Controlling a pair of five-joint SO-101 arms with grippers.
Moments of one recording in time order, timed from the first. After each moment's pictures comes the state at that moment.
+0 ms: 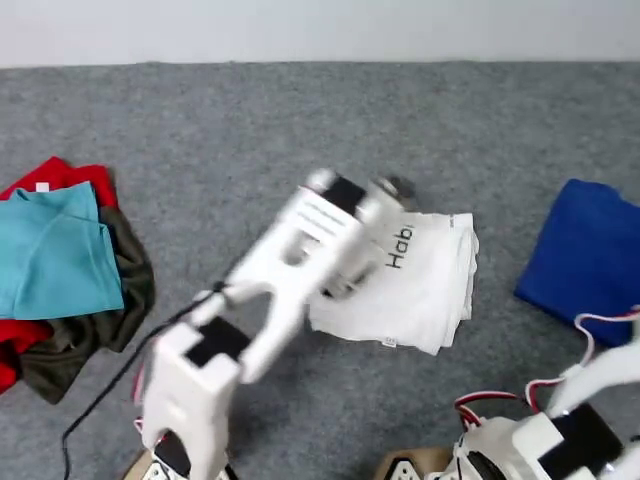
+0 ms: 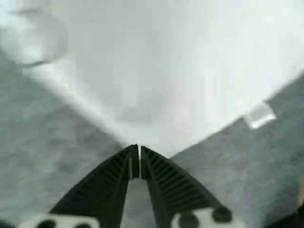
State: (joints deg) left arm 29.4 24.9 -17.5 98.9 0.5; right arm 51.9 -5.5 0.9 95.4 43.9
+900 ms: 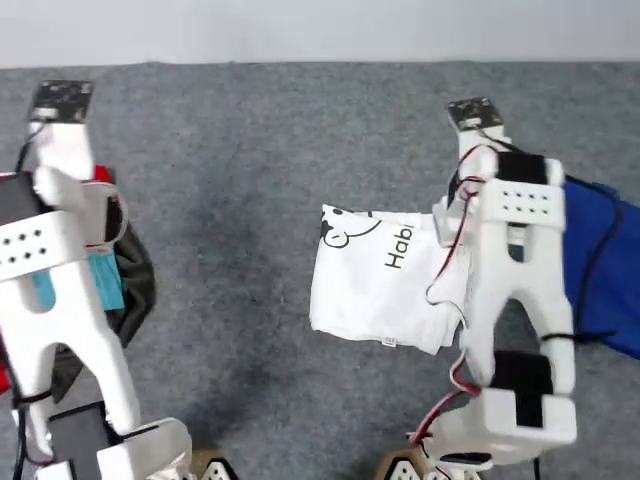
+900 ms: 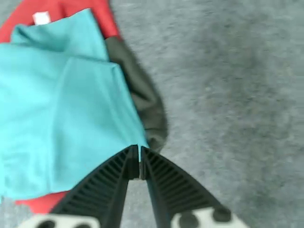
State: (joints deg) left arm -23.1 -10.8 -4.4 99.3 -8.8; right arm 2.5 3.6 0.9 81.7 14.9
